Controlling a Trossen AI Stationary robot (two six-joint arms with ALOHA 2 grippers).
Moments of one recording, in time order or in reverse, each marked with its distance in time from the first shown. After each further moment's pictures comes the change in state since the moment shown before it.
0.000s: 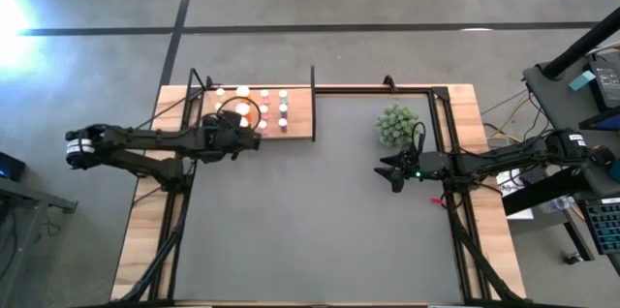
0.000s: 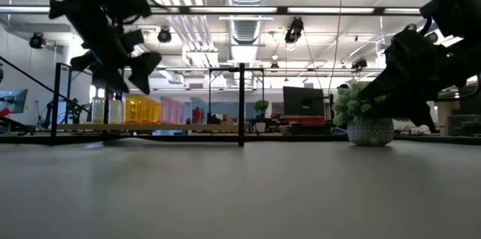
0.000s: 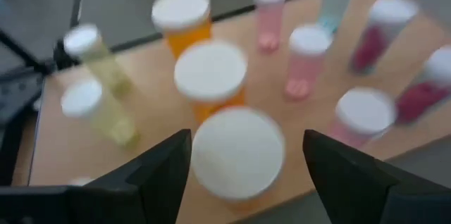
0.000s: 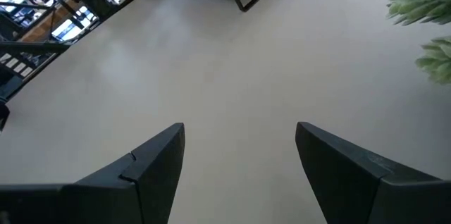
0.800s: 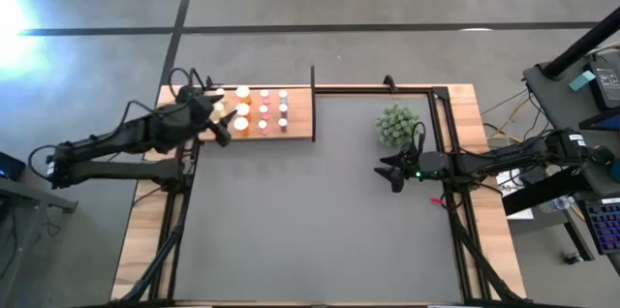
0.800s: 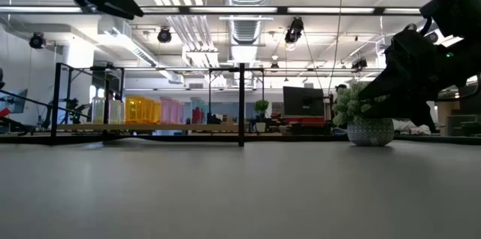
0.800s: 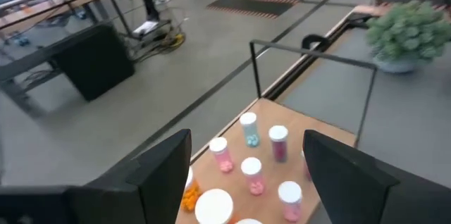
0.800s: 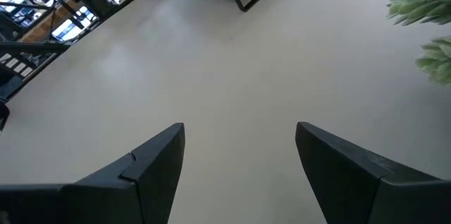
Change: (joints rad) left arm 0.000 -0.487 0.185 -0.043 0.198 0.779; right arm 0.000 0.000 0.000 0.000 0.000 0.000
